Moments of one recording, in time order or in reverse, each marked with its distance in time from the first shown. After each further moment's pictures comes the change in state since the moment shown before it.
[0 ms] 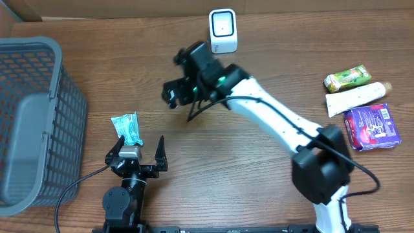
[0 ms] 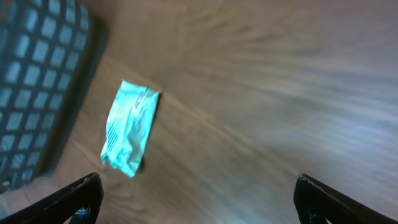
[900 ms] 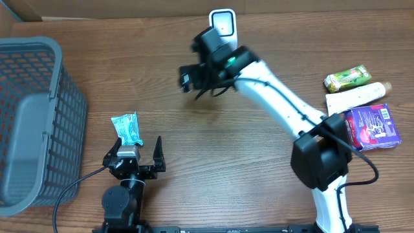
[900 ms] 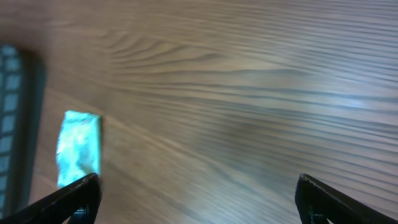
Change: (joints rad) left arm 0.000 0.002 0.064 -0.138 -0.055 0.000; right arm -0.157 0.066 0.142 -0.209 0.029 0.031
